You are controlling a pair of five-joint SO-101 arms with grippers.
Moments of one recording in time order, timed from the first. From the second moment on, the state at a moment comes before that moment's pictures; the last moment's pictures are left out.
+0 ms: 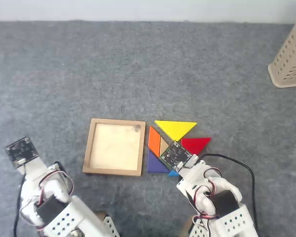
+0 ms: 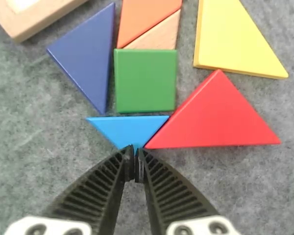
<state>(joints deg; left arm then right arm) -52.5 -103.8 97.6 72.2 -7.3 -29.7 -102.9 95.5 74.8 24.0</state>
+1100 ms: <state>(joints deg) -52.5 -103.8 97.6 72.2 -7.3 -35.7 -102.9 95.5 74.8 24.0</state>
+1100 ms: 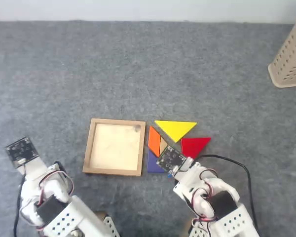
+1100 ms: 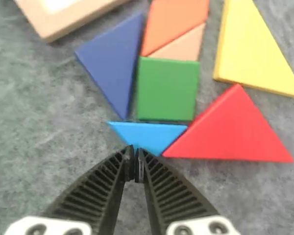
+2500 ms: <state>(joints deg) -52.5 -103.8 97.6 72.2 -7.3 -17.1 -51.4 52.4 52.6 19.6</state>
